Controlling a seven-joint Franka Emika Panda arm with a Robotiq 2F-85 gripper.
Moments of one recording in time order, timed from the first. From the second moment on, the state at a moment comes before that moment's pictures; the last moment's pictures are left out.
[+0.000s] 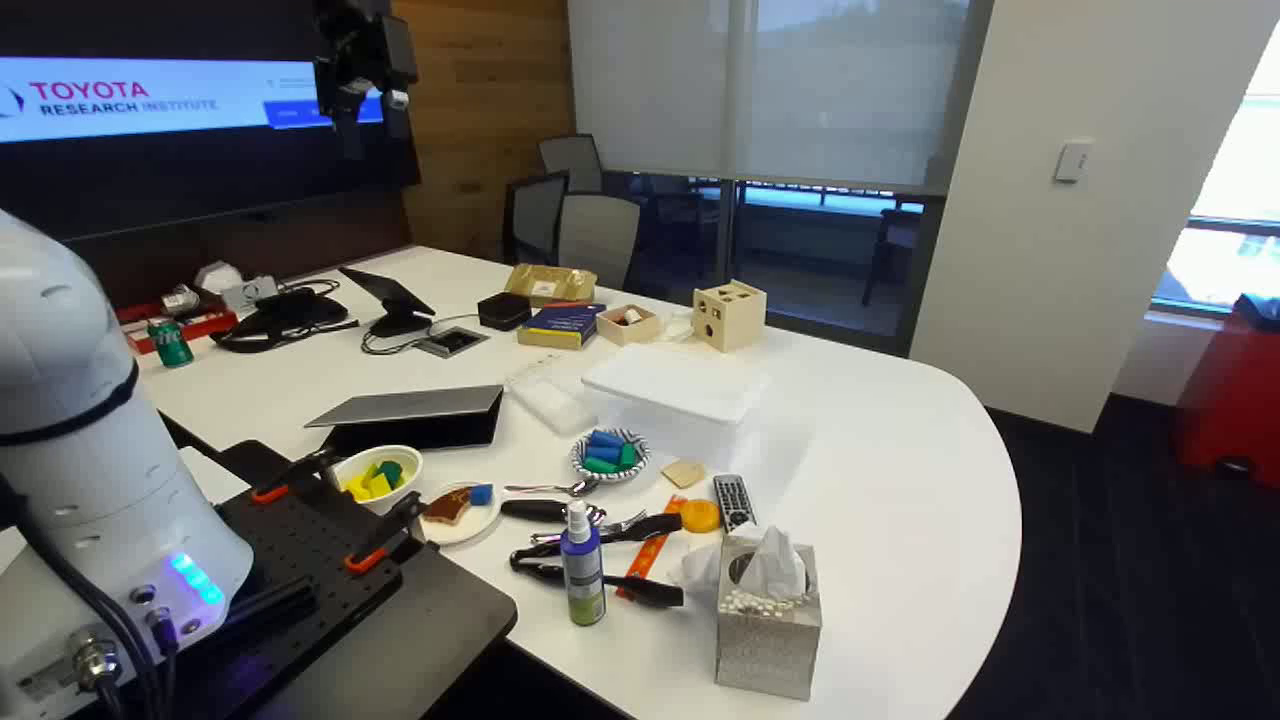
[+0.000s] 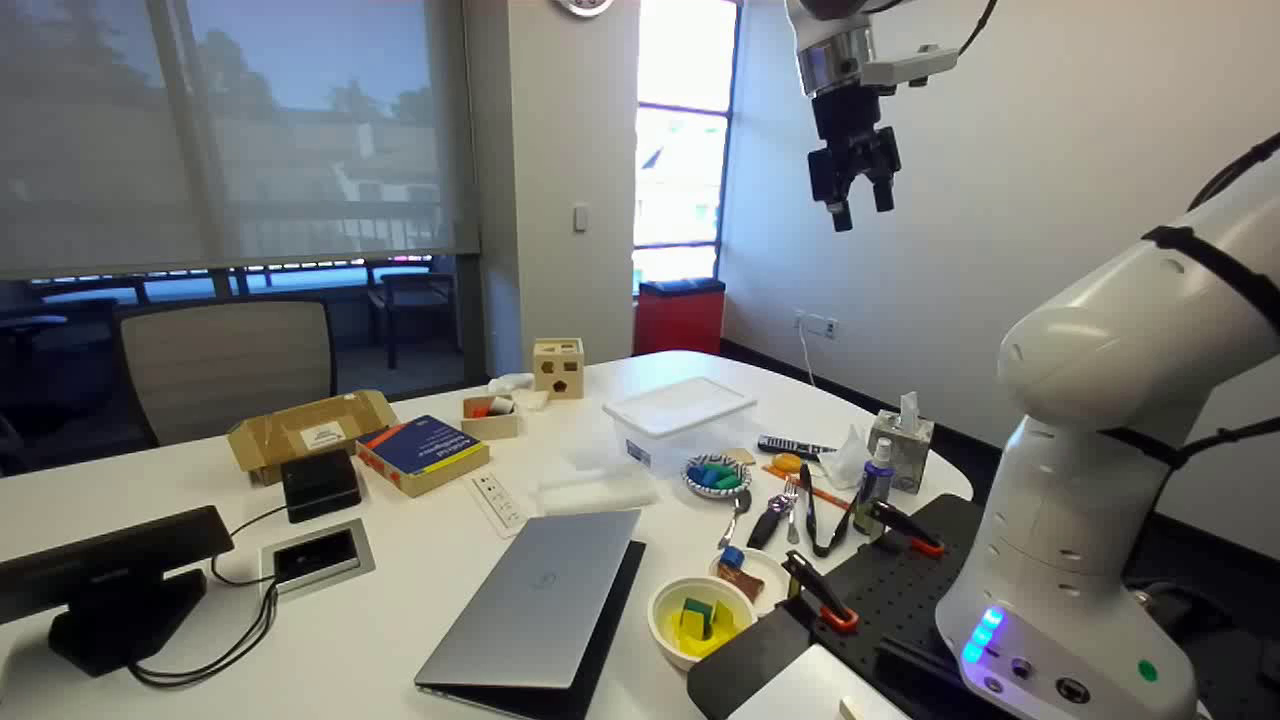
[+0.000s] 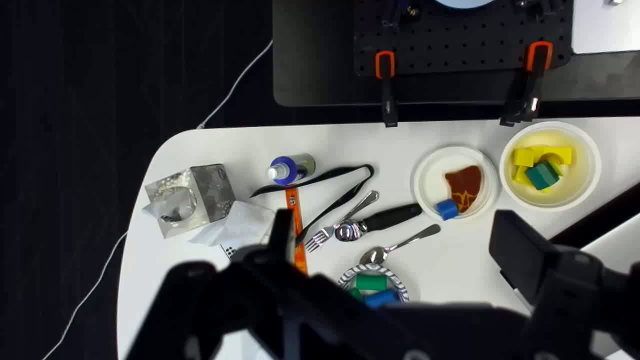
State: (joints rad) arm -0.08 -0.62 0.02 -2.30 -0.23 1.46 -0.03
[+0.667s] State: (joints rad) arm -0.05 -0.46 -0.05 -2.41 -0.07 1.91 -0.02
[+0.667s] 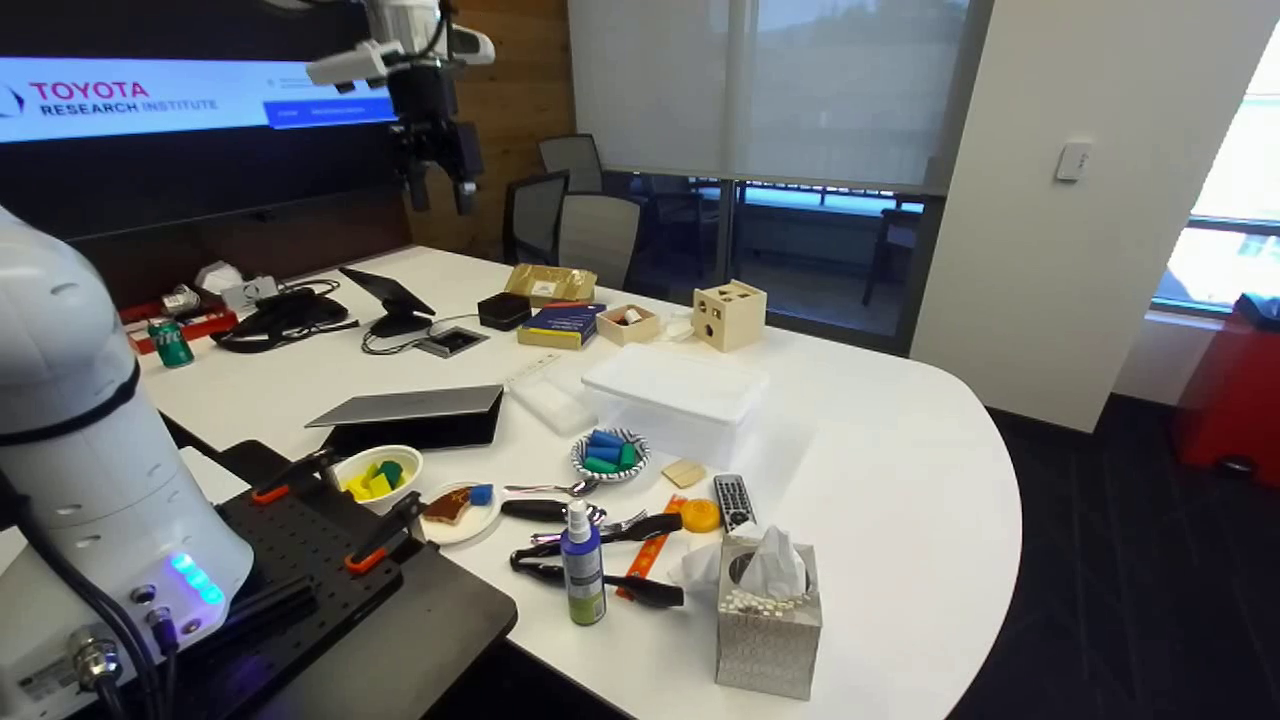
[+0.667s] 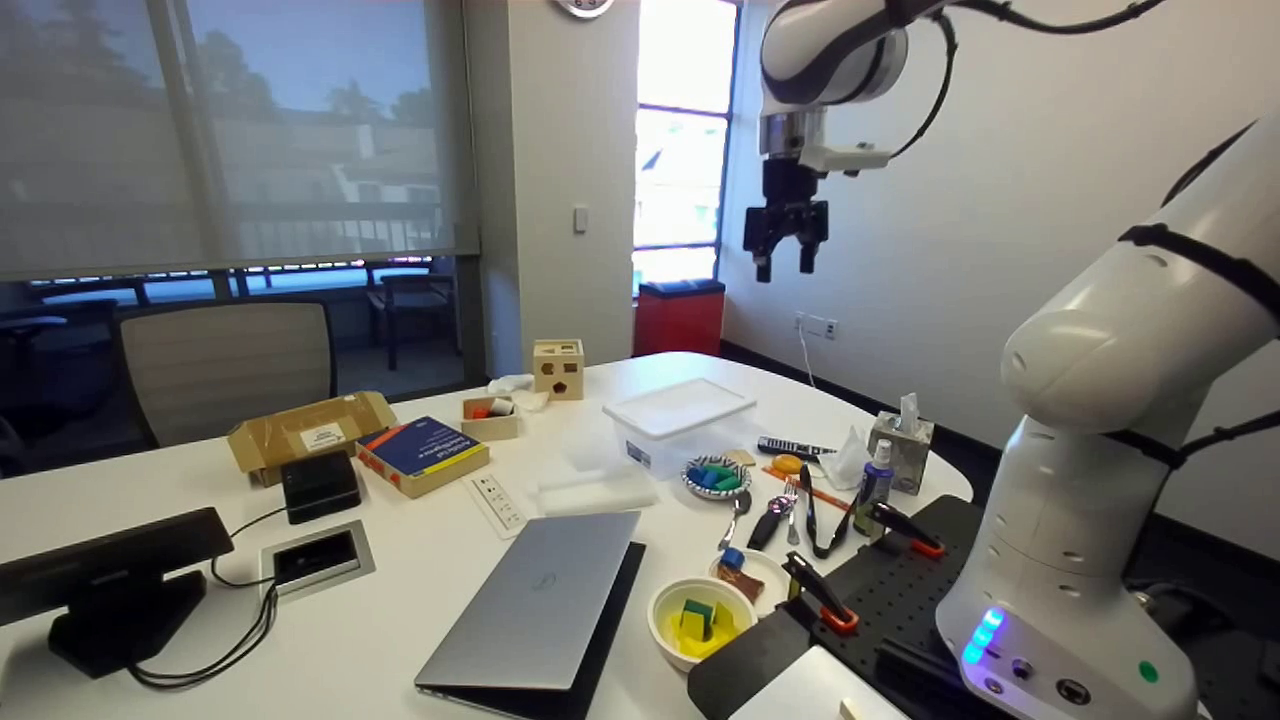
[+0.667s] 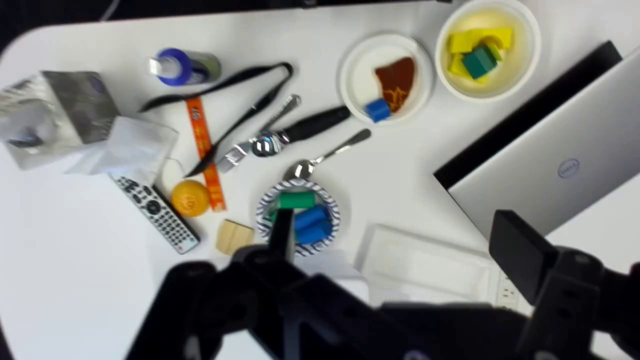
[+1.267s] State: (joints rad) arm 0.10 0.02 -0.03 -2.49 0.64 2.47 -0.30
